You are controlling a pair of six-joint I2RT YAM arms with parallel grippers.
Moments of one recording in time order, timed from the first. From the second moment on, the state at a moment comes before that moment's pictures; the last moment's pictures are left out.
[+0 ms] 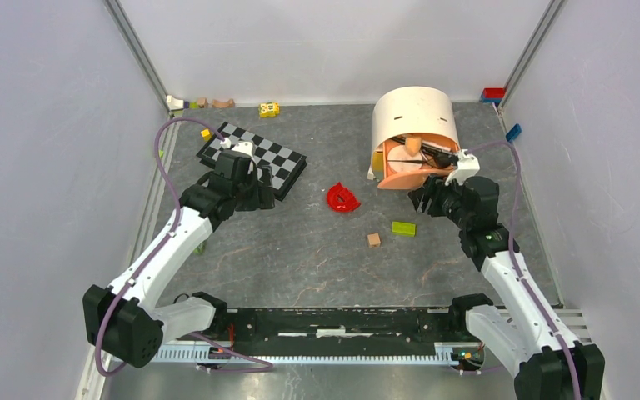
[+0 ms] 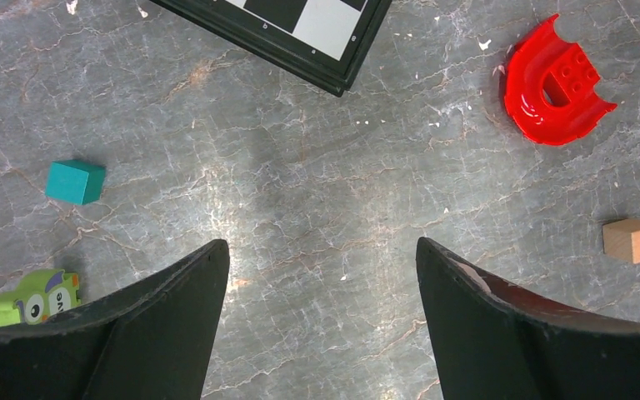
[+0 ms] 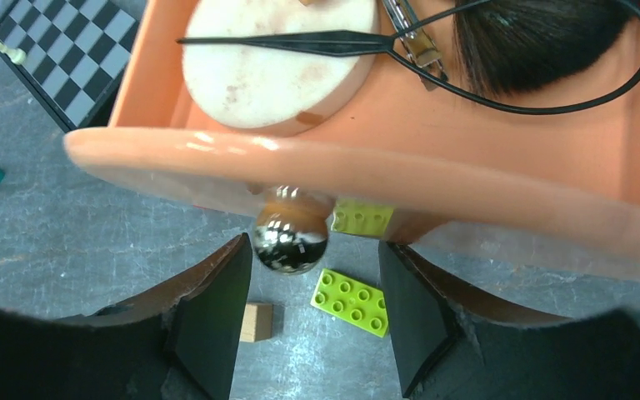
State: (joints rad) left arm -0.39 1.15 0.99 -0.66 -0.15 -0.34; right arm 0.15 0.85 0.57 -0.12 -0.21 0.28
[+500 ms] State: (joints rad) left arm -0.39 1.15 0.99 -0.66 -0.15 -0.34; right arm 0.15 0.88 0.67 -0.14 -0.24 0.30
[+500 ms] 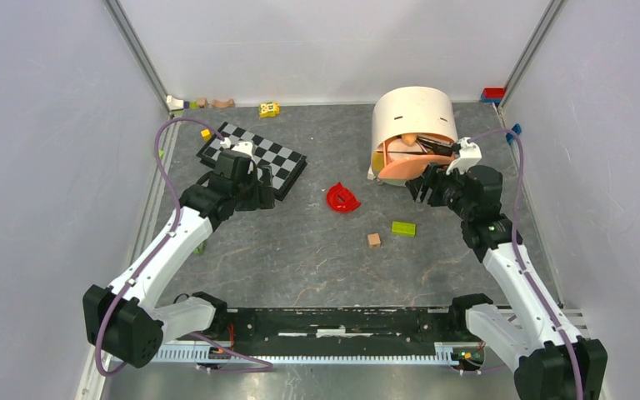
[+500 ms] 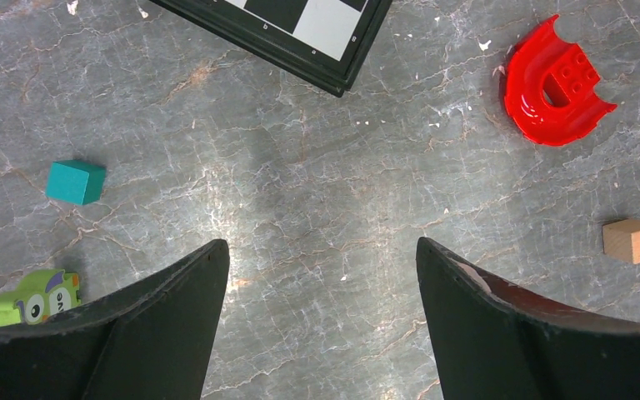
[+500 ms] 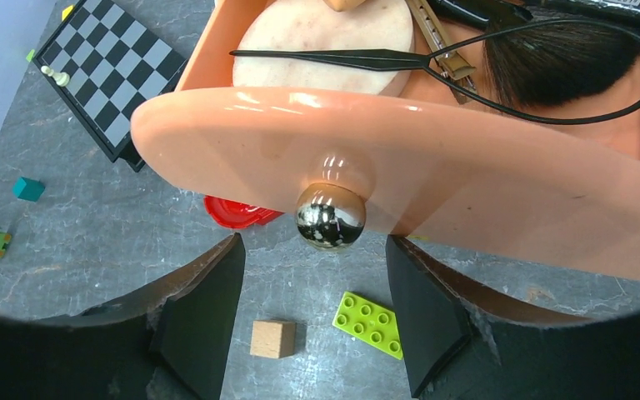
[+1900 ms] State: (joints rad) left arm -0.38 1.15 0.99 -0.66 -0.15 -0.34; right arm 0.15 1.25 0.85 0.02 -0.20 0.35
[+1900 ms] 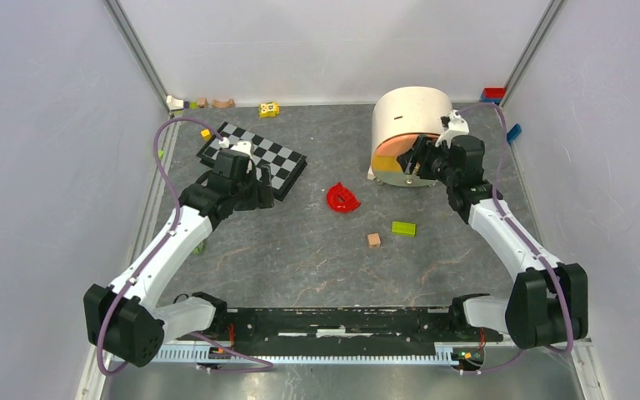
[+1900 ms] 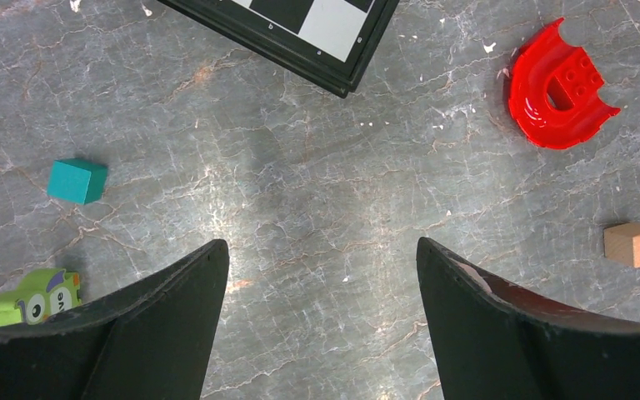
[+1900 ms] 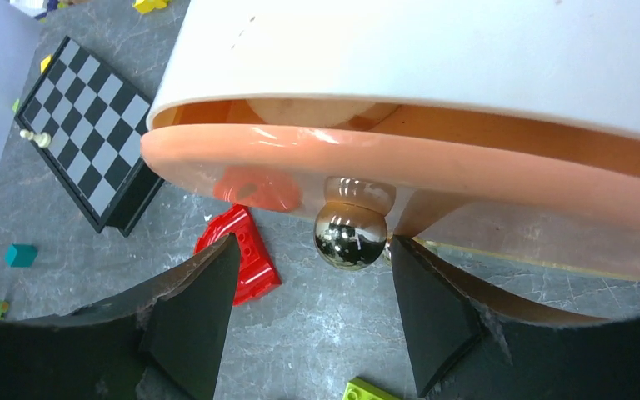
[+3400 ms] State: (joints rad) left arm -0.37 1.15 0.99 -0.66 -0.12 -0.34; right arm 0.19 1.12 0.82 0.01 -0.11 0.54
